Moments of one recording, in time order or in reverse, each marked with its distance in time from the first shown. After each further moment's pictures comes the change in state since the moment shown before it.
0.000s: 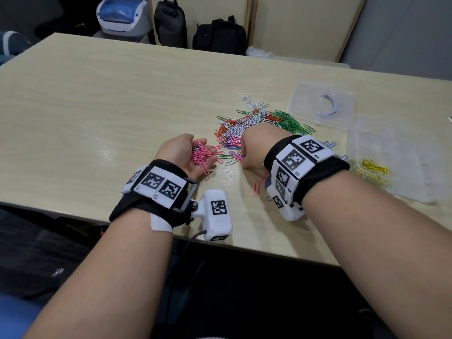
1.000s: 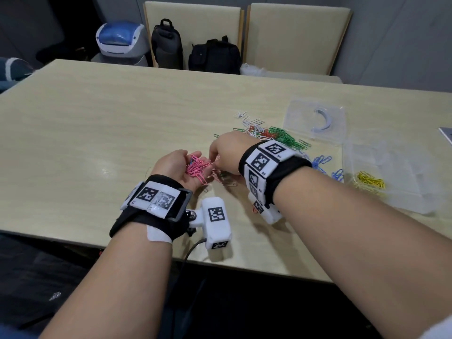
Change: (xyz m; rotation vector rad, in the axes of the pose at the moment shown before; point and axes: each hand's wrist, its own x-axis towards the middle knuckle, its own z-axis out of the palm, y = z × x) left_hand 0.009 0.011 0.001 -0.163 0.006 -0.055; right_hand 0.031 -0.022 -0.012 0.118 0.089 -0.139
